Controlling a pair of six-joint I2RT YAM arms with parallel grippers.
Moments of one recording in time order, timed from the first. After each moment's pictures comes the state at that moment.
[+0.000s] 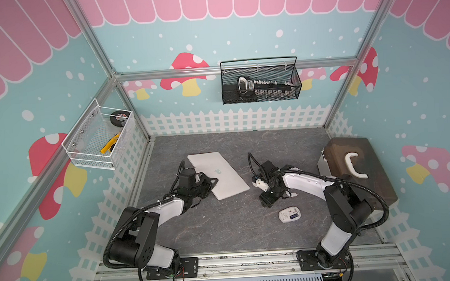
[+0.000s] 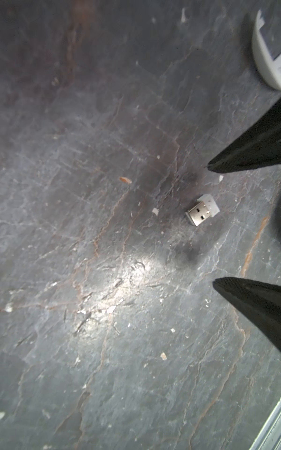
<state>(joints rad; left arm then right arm) -0.27 1.47 0.56 0.31 0.46 -1.13 0.58 1.73 1.07 -0.80 -0.12 -0.16</state>
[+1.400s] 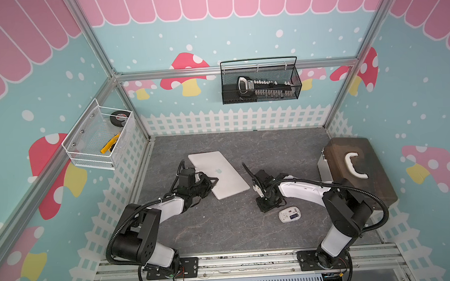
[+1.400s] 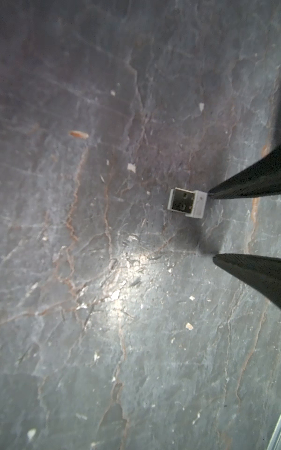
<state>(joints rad) -0.25 1.50 0.56 0.35 0.49 -1.13 0.72 1.69 0.99 -0.74 -0.06 0.29</state>
